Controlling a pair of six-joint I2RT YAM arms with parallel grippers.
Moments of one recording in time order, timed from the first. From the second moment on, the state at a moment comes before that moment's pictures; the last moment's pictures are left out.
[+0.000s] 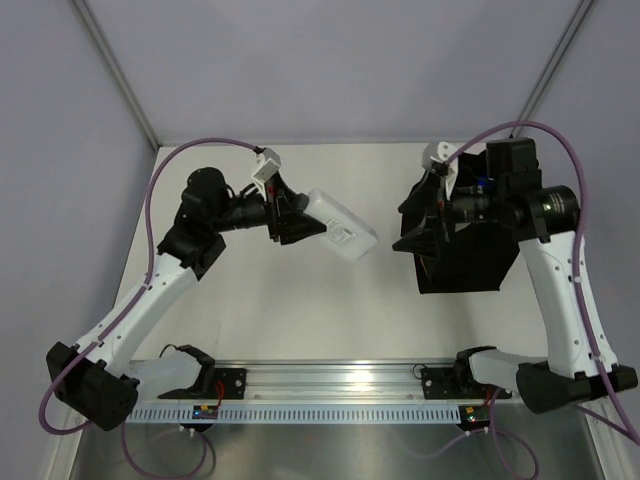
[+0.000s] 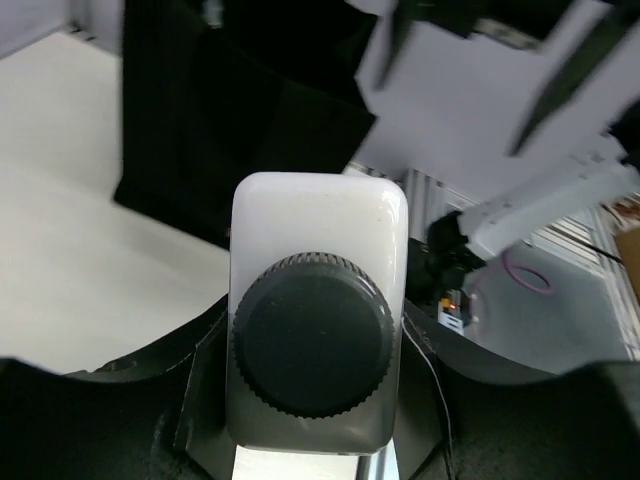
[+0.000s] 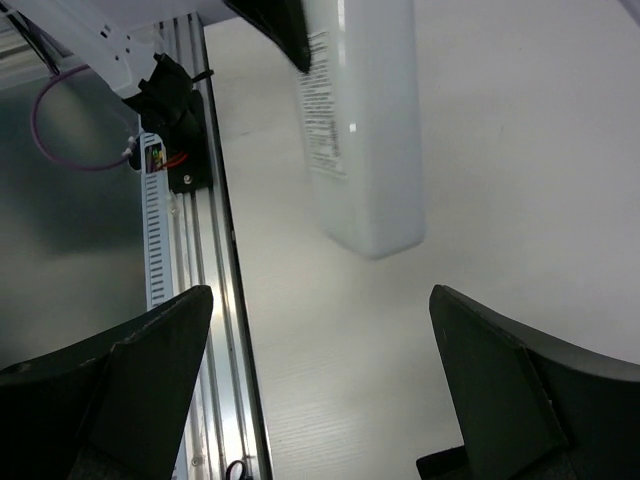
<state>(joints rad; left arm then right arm) -0.46 1.13 1.08 0.01 0.87 -0.34 0.18 1.18 1.64 -1.18 -1.10 -0.56</state>
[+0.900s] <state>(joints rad) -0.57 1.20 1.12 -0.02 0.97 -0.25 0.45 1.45 1.69 -1.16 -1.11 -0.47</state>
